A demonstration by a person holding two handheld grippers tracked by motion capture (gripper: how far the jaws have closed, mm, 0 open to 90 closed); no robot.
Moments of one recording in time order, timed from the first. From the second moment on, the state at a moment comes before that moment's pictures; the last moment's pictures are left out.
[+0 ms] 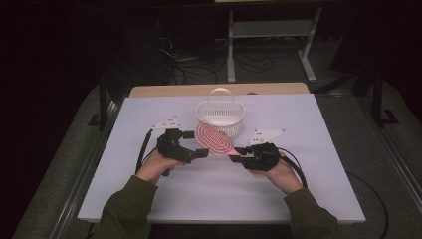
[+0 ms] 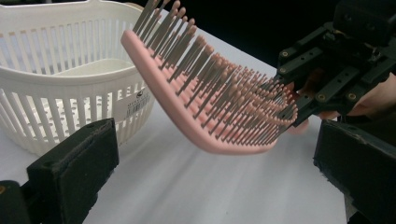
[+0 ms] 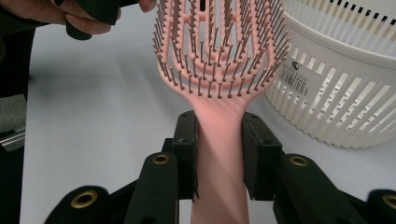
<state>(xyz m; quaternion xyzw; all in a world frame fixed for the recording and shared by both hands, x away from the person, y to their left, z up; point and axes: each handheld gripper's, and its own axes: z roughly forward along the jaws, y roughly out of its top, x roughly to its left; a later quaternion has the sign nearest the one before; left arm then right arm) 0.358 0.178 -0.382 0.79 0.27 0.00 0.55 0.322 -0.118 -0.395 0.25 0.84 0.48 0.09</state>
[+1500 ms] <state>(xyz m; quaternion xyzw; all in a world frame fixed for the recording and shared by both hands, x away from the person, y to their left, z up) 0.357 0.170 -0.382 0.78 0.30 -0.01 0.55 0.315 -0.102 -0.401 0.22 0.85 0.47 0.11</state>
